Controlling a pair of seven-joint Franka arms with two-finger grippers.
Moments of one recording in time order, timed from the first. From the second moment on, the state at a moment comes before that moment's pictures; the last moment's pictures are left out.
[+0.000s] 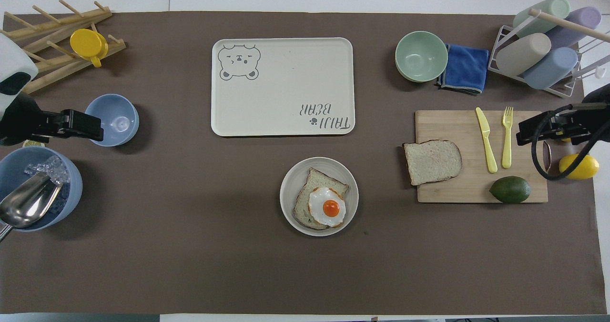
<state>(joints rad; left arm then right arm) -0.11 -0.05 -0.03 -1.66 -0.02 1.58 -0.09 0.02 -0.01 -0.03 -1.62 0.01 1.50 0.00</state>
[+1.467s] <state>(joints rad) -0.11 -0.05 -0.03 -1.66 -0.02 1.58 -0.09 0.16 -0.01 -0.03 -1.81 -0.19 1.69 0.14</state>
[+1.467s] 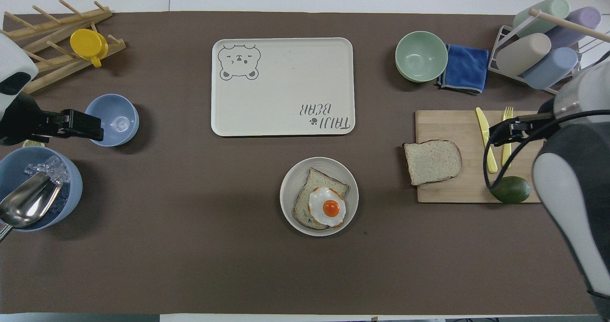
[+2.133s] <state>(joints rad) -0.11 -0.05 -0.03 -1.66 -0.02 1.58 -0.09 0.48 0.33 -0.02 -1.92 -0.40 1.93 0.68</state>
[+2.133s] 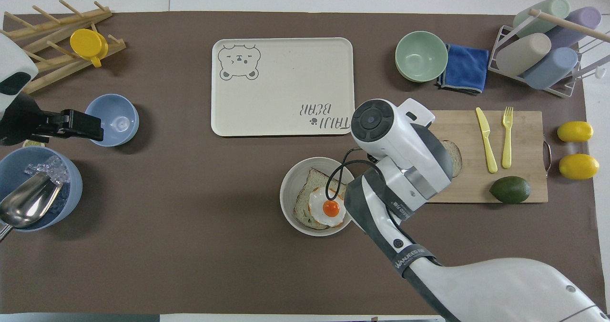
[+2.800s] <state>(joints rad) -0.11 -0.05 -0.03 -1.66 -0.02 1.58 -0.09 0.48 0.34 -0.03 -1.99 -0.50 1.93 0.71</state>
